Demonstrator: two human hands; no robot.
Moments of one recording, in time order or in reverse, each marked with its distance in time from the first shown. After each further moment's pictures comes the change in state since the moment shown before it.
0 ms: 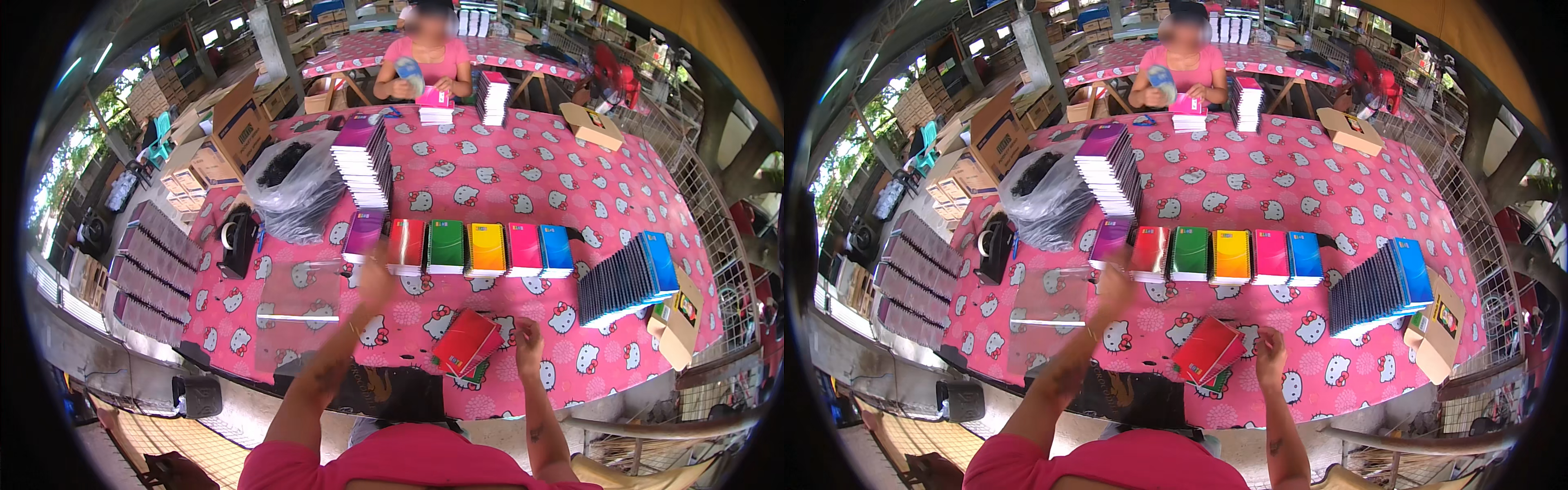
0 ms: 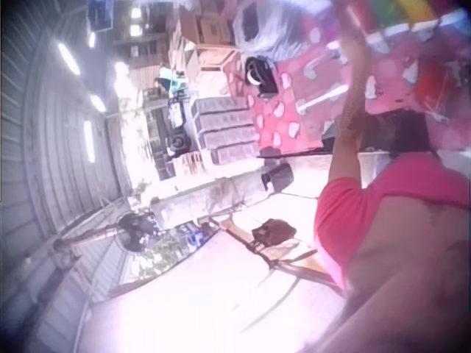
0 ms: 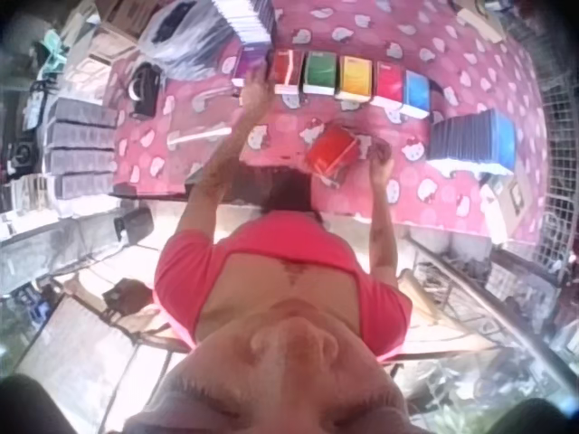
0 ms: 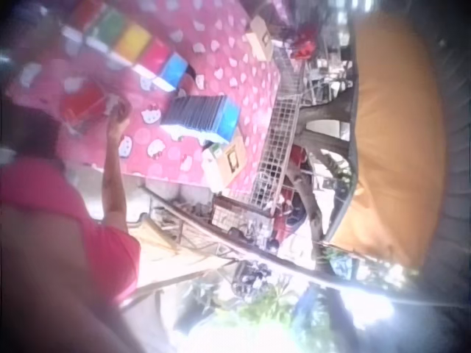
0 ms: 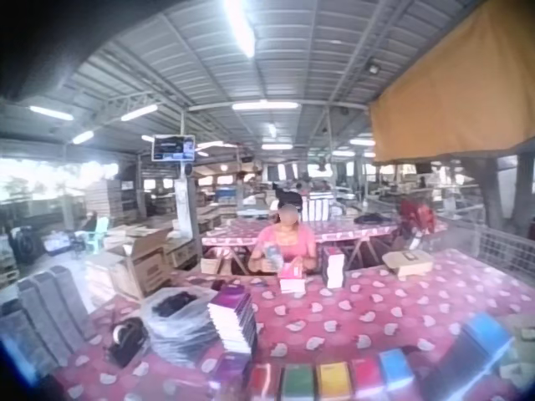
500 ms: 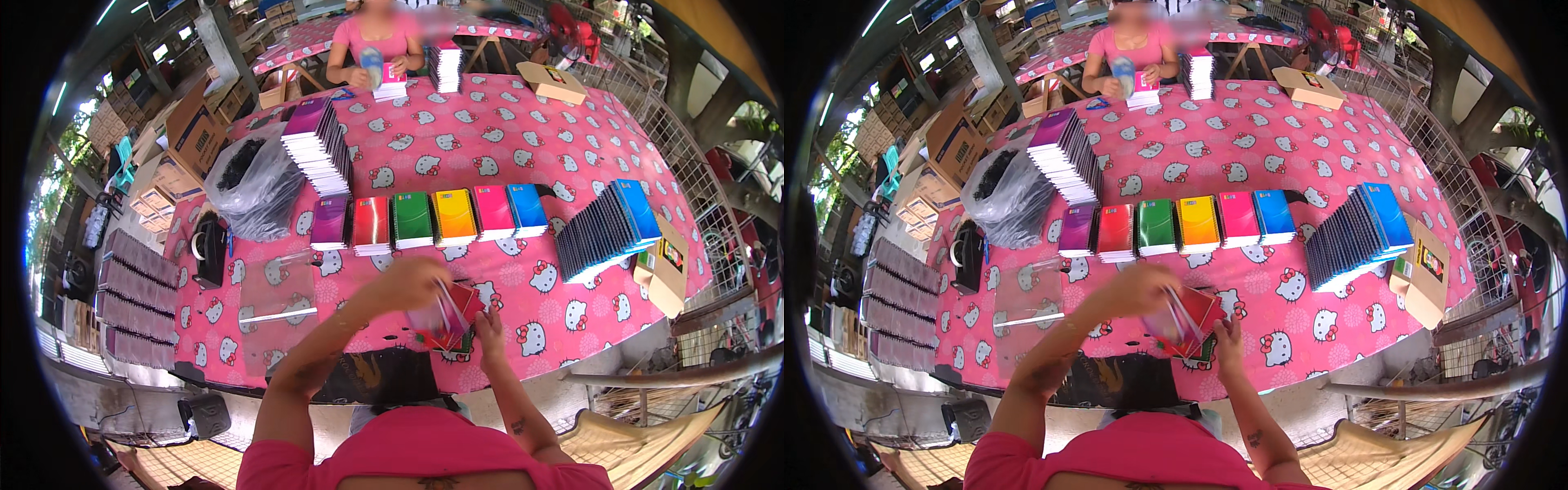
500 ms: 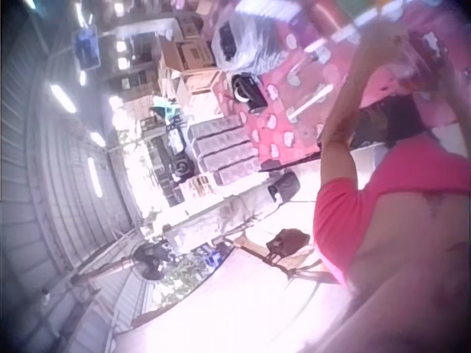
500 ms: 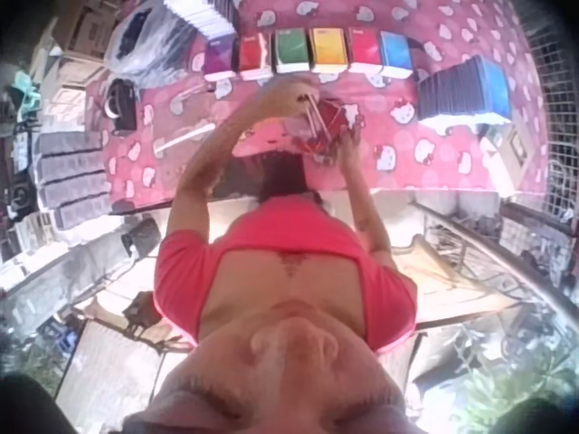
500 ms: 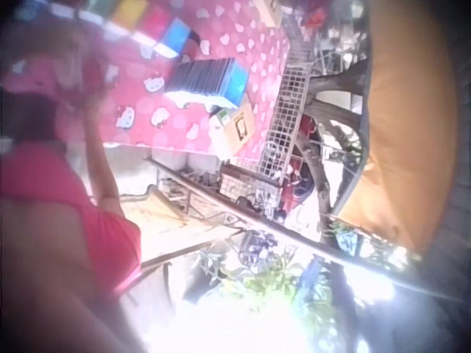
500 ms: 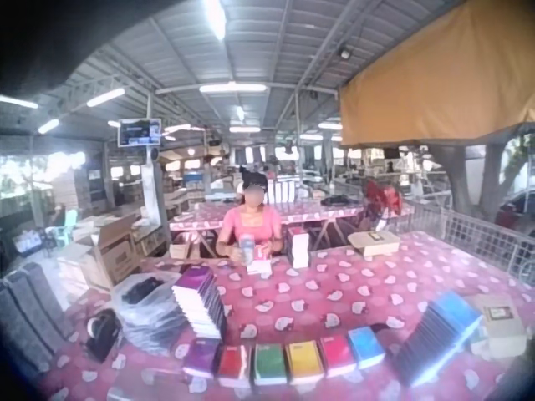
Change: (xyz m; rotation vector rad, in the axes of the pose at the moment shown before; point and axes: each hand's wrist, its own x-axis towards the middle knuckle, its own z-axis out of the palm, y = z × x) left_hand -0.064 0.101 -0.055 -0.212 -0.666 0.998; right_hand -0.063 -0.019 0.052 0.375 0.103 0.509
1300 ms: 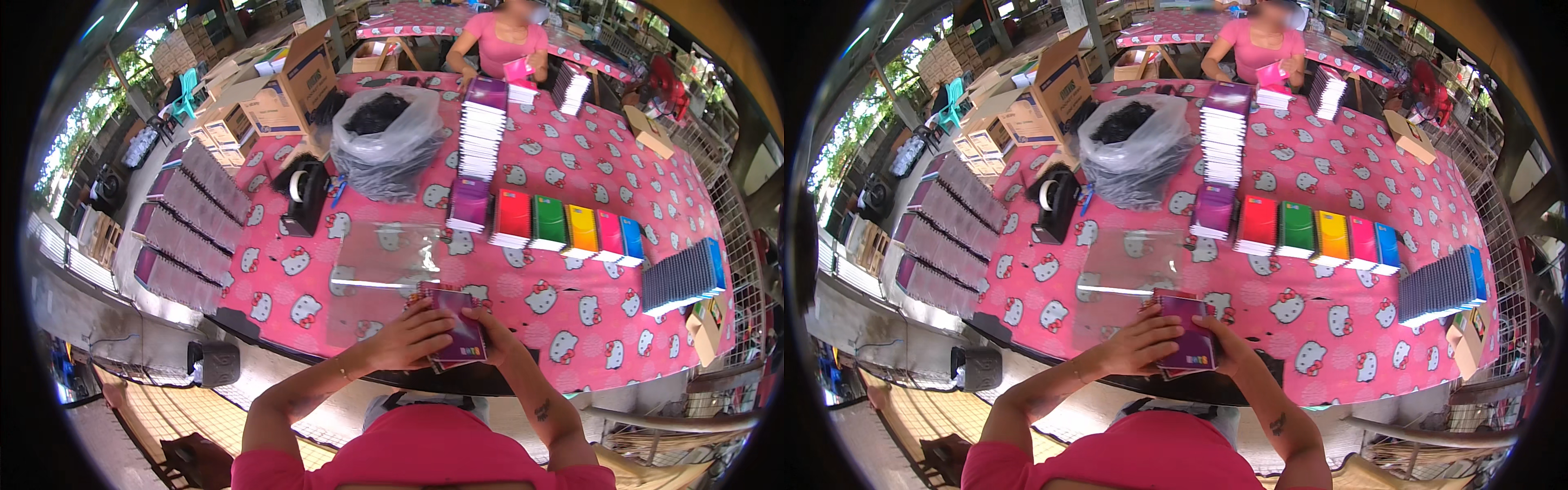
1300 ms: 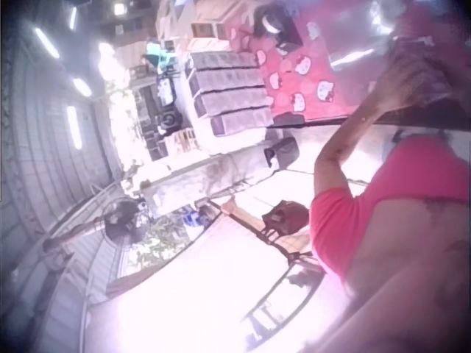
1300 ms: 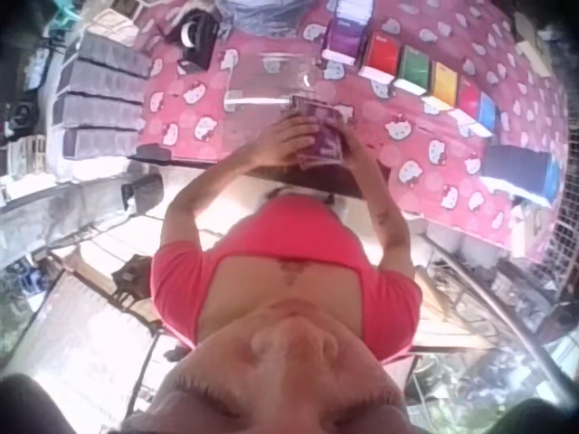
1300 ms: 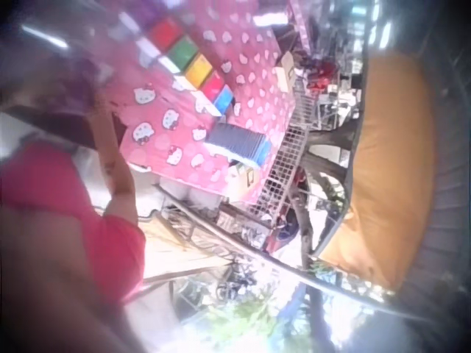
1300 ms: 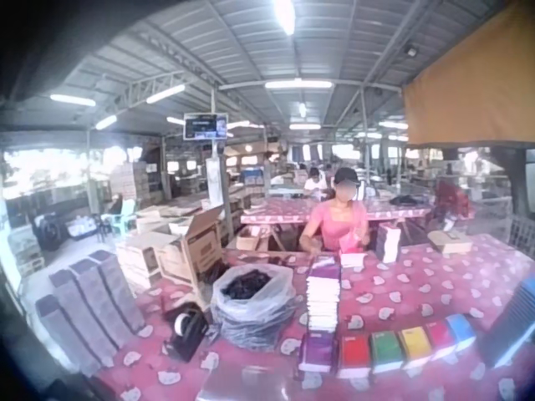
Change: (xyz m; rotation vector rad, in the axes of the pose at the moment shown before) left_hand -0.329 -0.050 -0.036 0.357 0.308 0.323; right_hand -0.103 0.024 0.238 0.196 -0.790 0.742
